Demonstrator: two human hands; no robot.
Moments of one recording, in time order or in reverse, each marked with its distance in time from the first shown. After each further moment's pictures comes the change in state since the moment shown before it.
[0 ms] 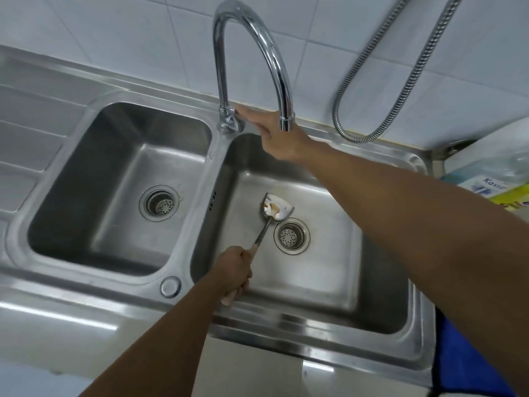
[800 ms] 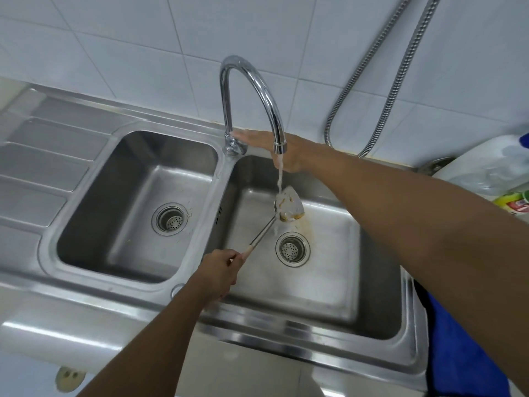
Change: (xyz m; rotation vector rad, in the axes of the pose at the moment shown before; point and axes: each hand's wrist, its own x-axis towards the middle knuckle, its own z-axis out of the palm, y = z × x) left_hand -0.039 0.006 -0.043 0.116 0.100 0.158; right_hand 0.008 0.002 -0.037 -0.246 -0.304 -0.165
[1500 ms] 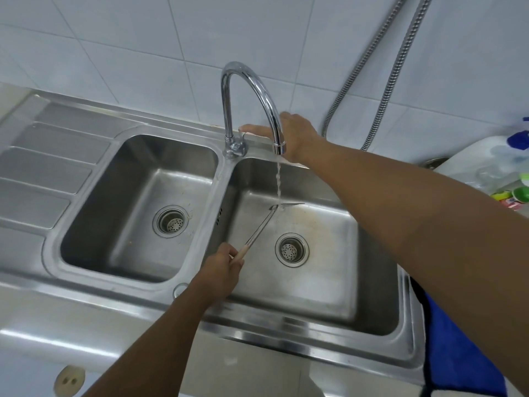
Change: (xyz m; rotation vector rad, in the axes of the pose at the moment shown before) left_hand -0.005 -0.007 0.004 0.099 0.078 0.110; right_hand -0.018 -0.027 -0.026 -0.520 0.280 0.264
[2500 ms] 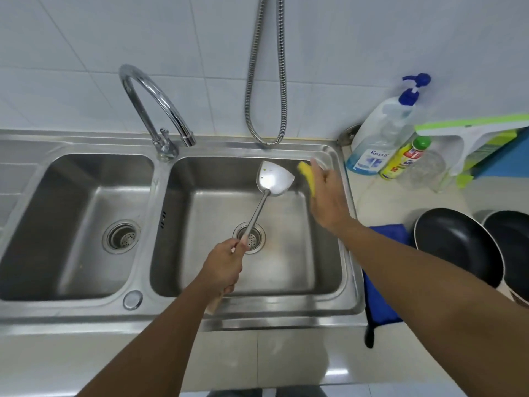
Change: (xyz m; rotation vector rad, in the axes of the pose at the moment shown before) left_hand -0.025 0.085 0.085 -0.294 -0.170 -0.013; right_hand -0.252 0.091 0.128 0.397 0.311 0.576
